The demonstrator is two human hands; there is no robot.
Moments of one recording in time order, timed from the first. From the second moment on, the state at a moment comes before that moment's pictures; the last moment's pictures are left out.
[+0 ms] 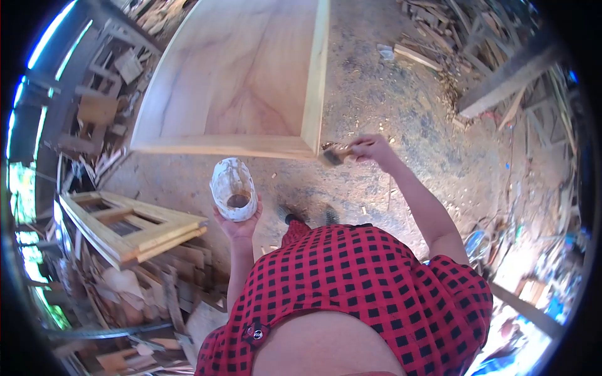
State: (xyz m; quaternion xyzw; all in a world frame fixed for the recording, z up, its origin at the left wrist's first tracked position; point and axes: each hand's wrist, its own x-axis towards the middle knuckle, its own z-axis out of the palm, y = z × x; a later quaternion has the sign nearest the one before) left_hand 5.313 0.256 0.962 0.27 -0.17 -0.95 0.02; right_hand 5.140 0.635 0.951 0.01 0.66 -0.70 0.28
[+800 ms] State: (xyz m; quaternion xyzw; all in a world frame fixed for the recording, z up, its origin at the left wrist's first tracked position) left_hand 5.182 0.268 0.998 0.27 -0.20 -0.94 -0.05; right_hand 5.036 0.622 0.862 0.14 0.38 -0.88 0.24
